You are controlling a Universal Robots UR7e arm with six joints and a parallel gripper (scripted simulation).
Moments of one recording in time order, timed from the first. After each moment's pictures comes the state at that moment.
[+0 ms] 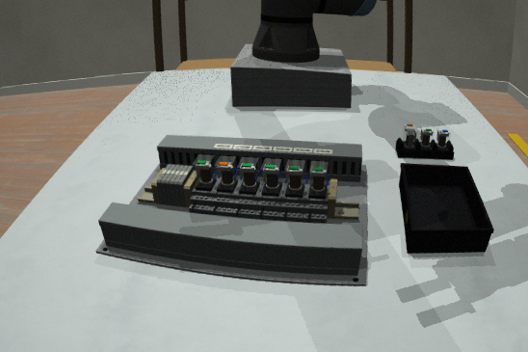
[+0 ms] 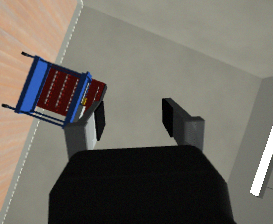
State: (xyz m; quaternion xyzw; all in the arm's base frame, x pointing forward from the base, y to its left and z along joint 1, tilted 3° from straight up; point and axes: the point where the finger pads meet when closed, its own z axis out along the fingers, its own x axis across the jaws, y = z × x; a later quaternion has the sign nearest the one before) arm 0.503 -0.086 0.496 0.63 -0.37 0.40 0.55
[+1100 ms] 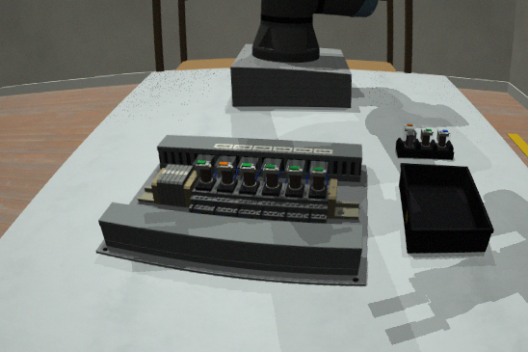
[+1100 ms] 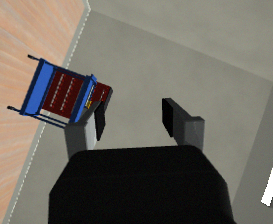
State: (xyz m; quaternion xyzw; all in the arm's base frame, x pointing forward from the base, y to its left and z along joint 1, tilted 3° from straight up) arm 0.497 -0.135 0.553 0.65 -0.38 0.39 0.53
